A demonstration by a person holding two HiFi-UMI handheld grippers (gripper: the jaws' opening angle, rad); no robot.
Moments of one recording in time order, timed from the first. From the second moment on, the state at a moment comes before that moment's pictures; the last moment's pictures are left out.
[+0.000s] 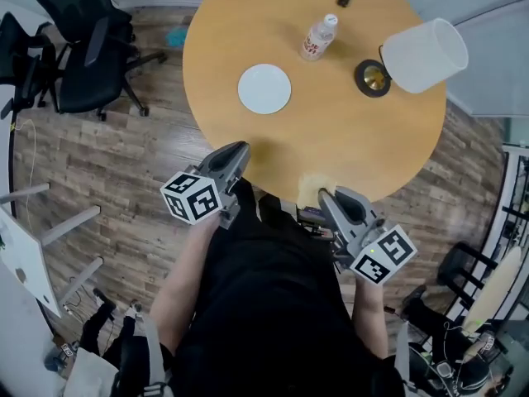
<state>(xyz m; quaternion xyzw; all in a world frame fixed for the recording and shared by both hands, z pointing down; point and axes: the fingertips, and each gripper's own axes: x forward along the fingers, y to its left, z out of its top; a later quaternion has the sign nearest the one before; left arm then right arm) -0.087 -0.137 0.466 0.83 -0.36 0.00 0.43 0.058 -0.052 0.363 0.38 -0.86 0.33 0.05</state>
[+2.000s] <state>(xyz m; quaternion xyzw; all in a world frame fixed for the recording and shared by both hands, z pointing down) -0.081 -0.266 0.645 0.61 -0.37 0.00 0.70 0.061 -0.106 0.347 0.55 -0.75 0.36 0.05</state>
